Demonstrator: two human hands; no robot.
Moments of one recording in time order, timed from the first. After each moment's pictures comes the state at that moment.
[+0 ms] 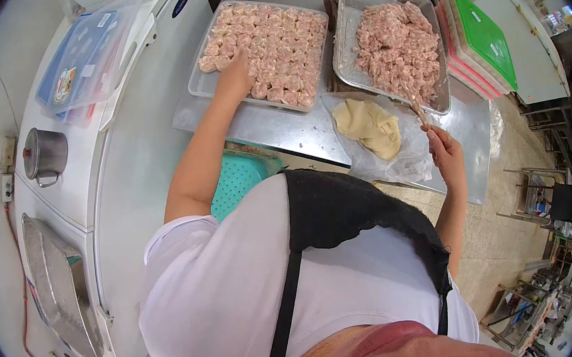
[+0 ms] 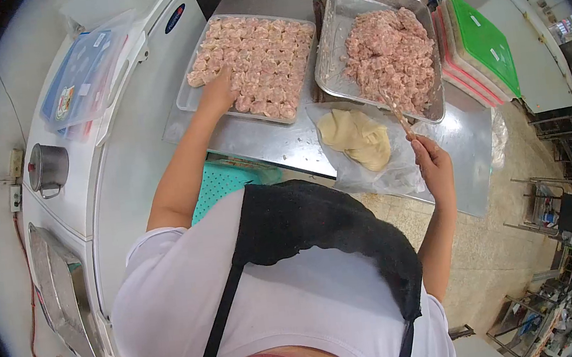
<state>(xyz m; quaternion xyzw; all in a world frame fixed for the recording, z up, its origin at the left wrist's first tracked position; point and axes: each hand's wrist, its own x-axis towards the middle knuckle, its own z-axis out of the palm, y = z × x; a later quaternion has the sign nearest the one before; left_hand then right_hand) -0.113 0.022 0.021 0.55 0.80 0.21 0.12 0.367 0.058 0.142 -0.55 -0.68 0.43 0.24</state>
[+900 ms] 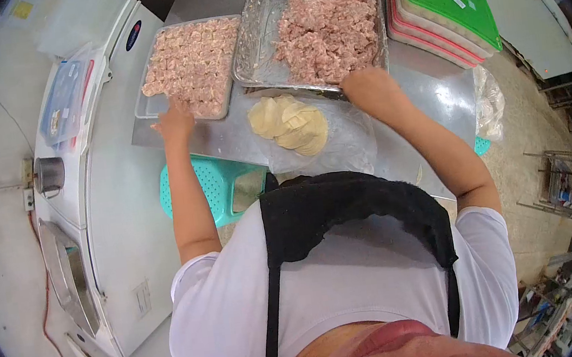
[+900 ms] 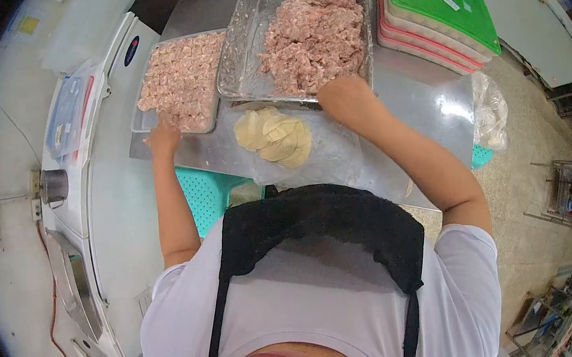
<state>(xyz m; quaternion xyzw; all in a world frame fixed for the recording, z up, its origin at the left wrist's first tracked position) 0.033 0.010 0.080 0.32 0.95 -0.03 0.04 0.392 0.204 0.124 -0.21 -0.98 -0.06 -0.03</state>
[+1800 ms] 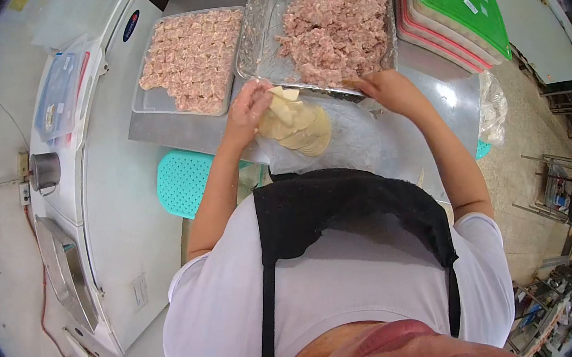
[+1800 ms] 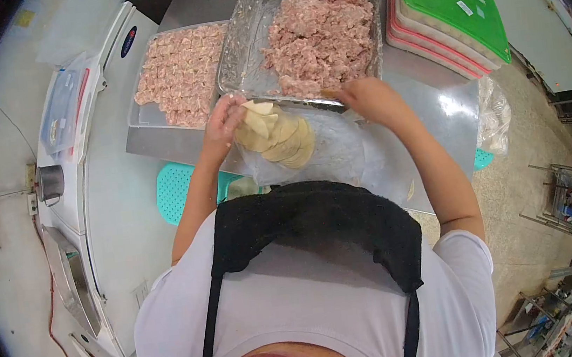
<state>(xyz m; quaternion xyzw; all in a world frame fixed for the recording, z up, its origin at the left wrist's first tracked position) 0.152 0.045 0.081 0.43 0.65 0.50 0.38 0.413 0.238 0.103 -0.31 -0.92 0.24 0.01</state>
